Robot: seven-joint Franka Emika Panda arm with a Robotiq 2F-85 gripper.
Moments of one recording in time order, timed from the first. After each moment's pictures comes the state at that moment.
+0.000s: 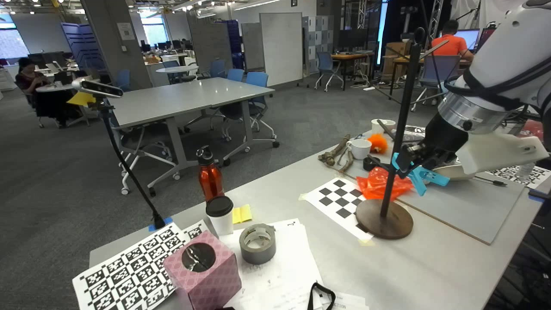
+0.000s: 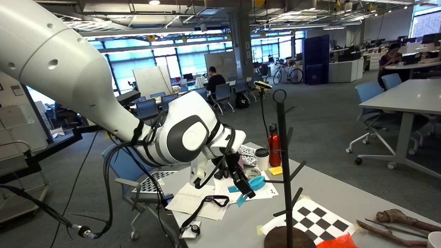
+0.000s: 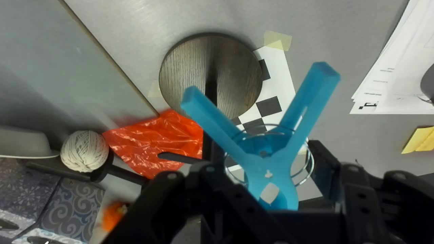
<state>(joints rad) 0.10 0.11 -0.16 -2.36 -0.48 2.86 0.84</state>
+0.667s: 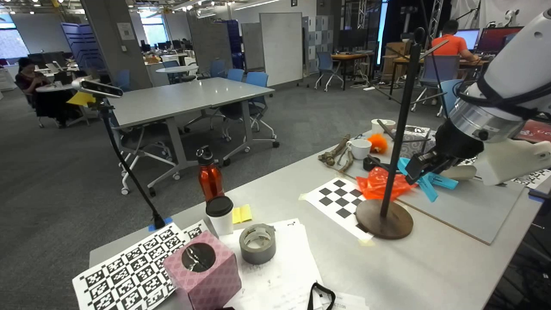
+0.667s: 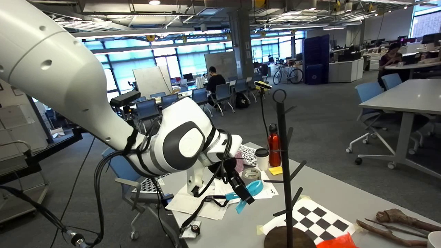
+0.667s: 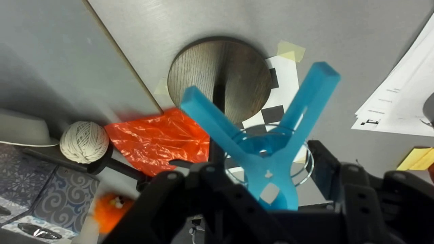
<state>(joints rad) 0.10 0.09 -0.19 -2.42 -0.59 2.91 0.83</state>
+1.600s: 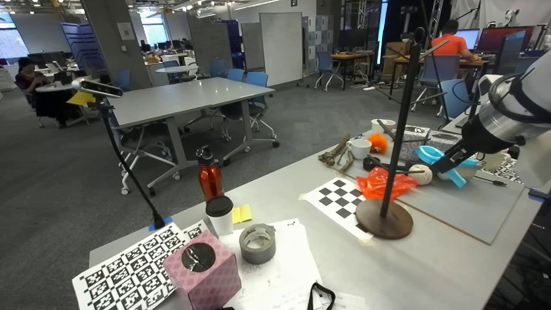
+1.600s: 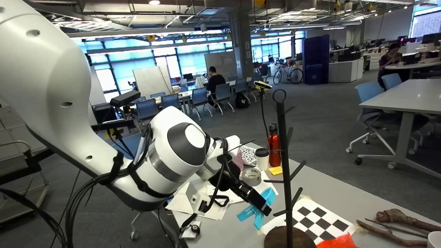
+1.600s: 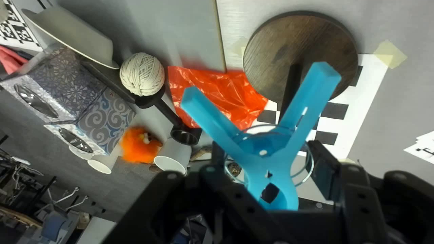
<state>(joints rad) 0.09 0.05 -0.33 -2.43 -1.29 2.93 1.06</state>
